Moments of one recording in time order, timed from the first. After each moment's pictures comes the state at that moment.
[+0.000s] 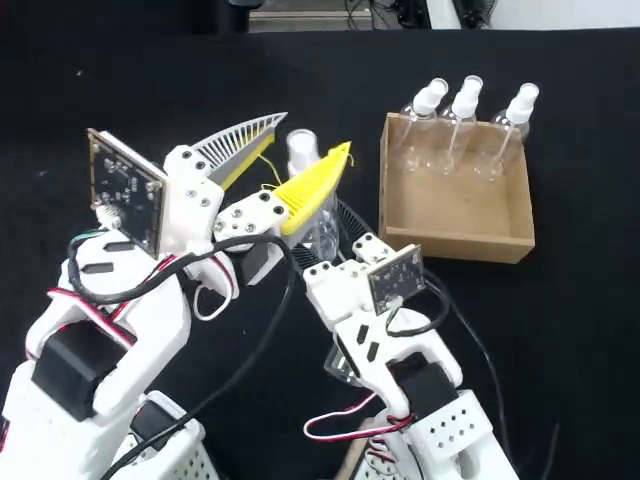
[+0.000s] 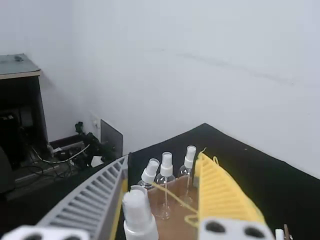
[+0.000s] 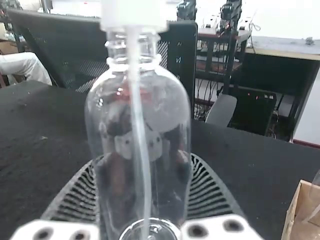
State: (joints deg) left arm 30.1 -57.0 16.1 47.1 0.7; right arm -27.6 -88.4 90.3 11.4 1.5
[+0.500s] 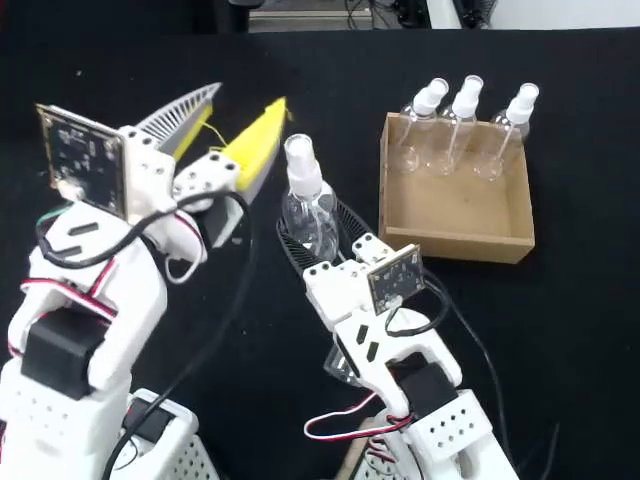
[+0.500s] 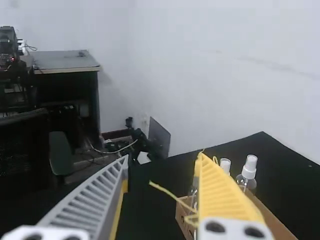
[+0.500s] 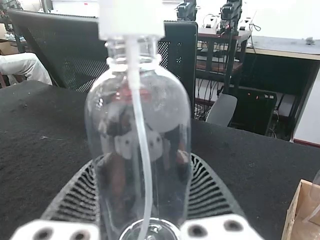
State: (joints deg) left arm 17.4 -56.1 16.1 46.8 0.7; right arm -27.6 -88.4 90.3 11.4 1.4
